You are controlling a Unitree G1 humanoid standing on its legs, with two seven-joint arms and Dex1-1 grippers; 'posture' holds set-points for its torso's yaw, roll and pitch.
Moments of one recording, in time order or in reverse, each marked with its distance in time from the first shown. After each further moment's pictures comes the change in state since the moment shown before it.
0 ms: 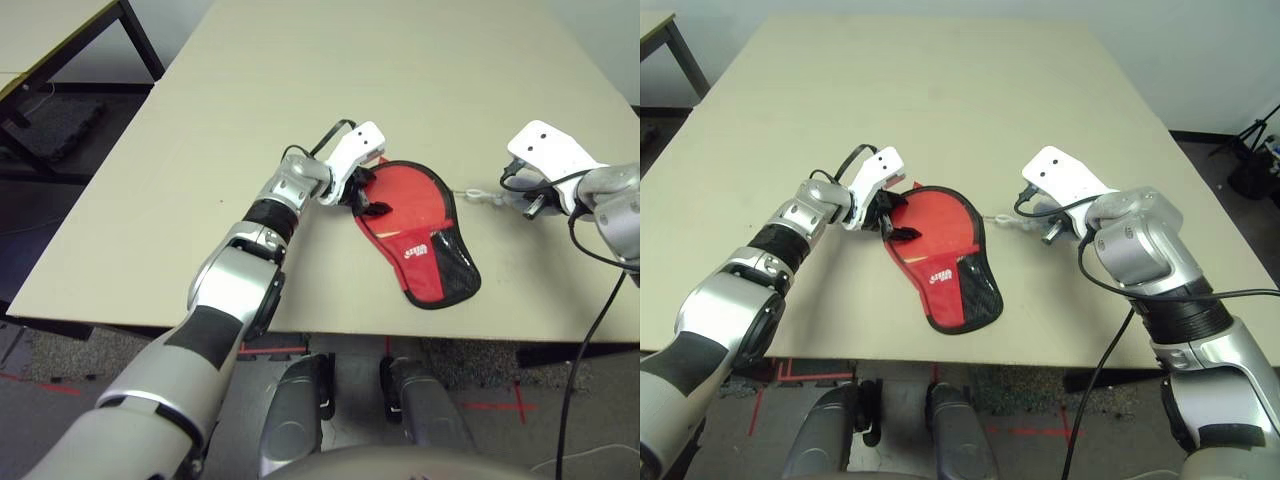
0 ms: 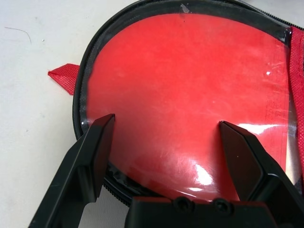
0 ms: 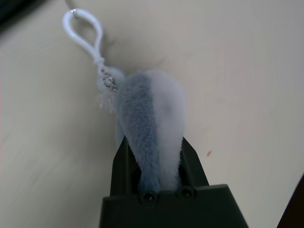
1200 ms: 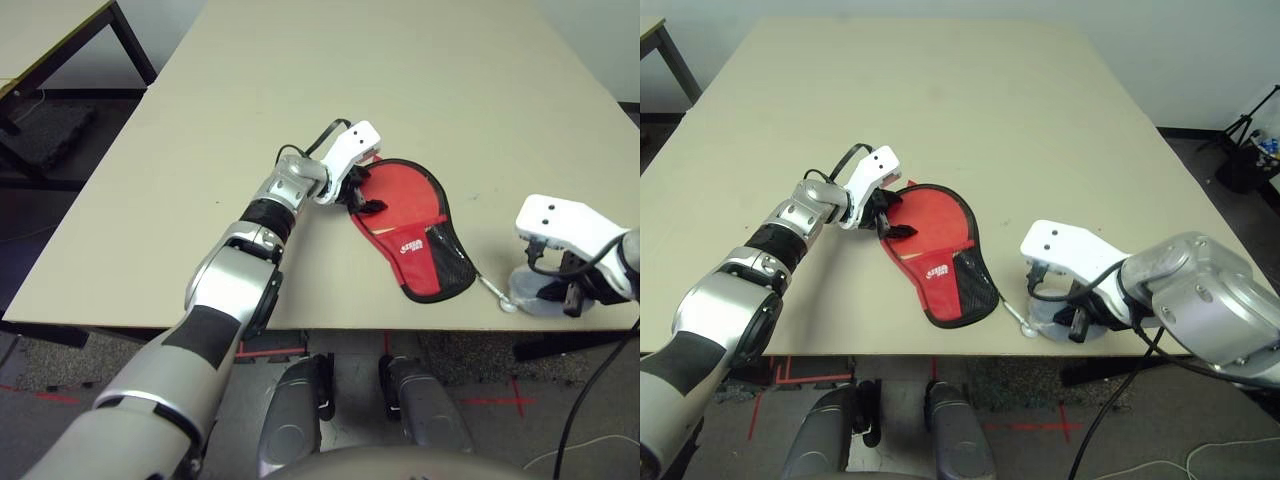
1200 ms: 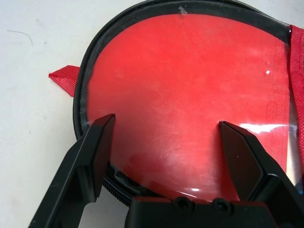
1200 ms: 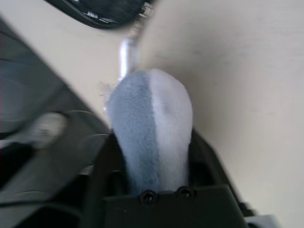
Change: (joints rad) left arm -0.008 0.022 0.000 0.002 0.002 -0.003 0.009; right arm 0.029 -0.319 -0.003 -0.346 0.474 0.237 0.270
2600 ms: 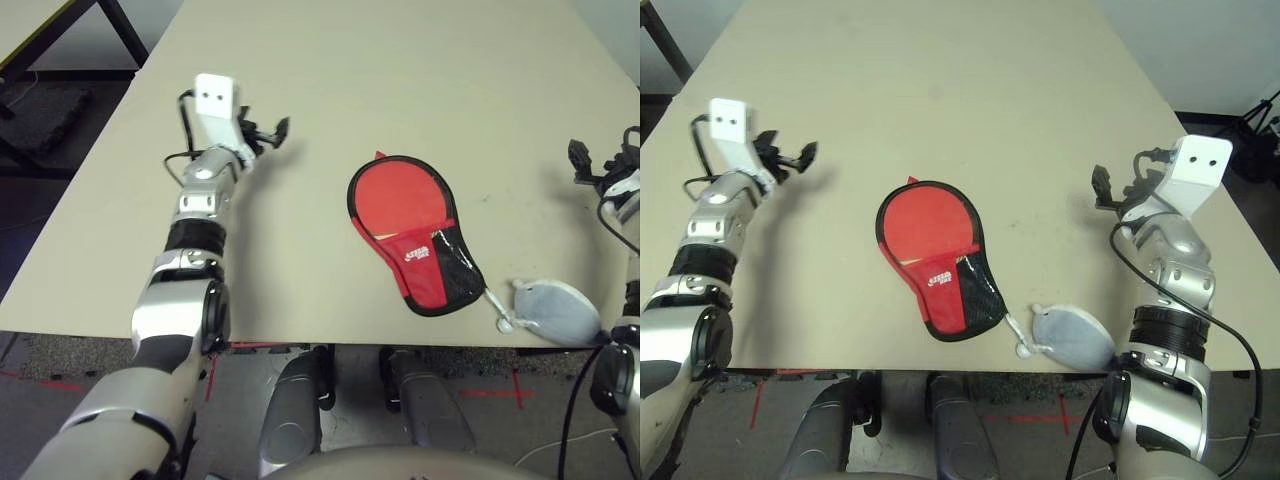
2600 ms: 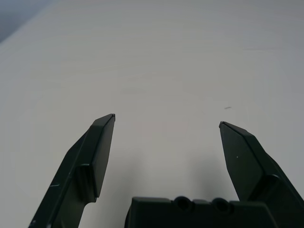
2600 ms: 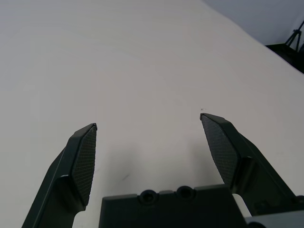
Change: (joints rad) left arm 0.332 0.227 0.466 -0.356 -0.261 -0.212 0.668; right arm -0.049 0.792 -0.770 1.215 -0.172 -1.226 -0.915
